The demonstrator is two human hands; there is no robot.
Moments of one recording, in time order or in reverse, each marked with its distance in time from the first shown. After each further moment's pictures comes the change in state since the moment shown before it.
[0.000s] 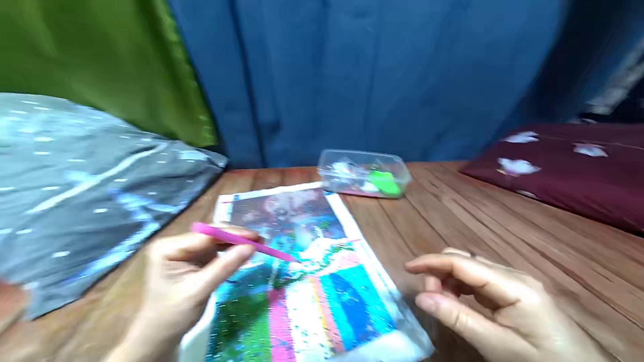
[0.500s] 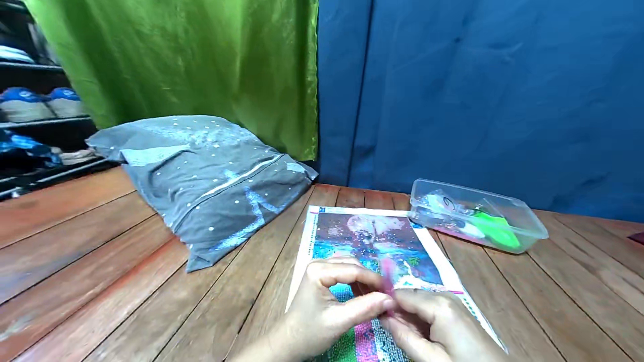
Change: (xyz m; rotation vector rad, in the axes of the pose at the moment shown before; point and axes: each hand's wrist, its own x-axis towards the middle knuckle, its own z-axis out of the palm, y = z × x) left_hand -0.011 -0.006 0.008 -0.013 -0.092 0.017; right_hand 0.074 -0.014 0.115 0.138 -0.354 -0.134
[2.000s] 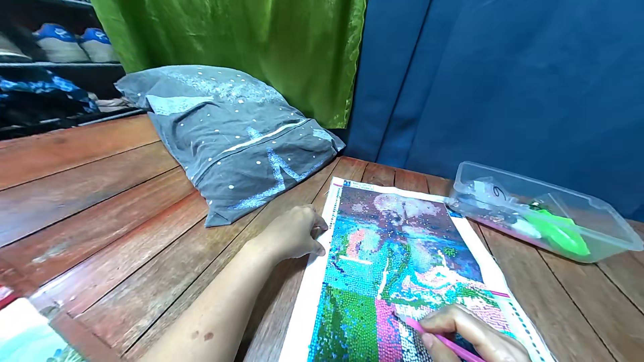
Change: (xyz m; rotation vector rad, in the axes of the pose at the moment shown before) left_hand 0.020 -0.020 -0.080 0.841 -0.470 -1.035; right_hand -0.033 0.040 0.034 0.031 0.157 -0.018
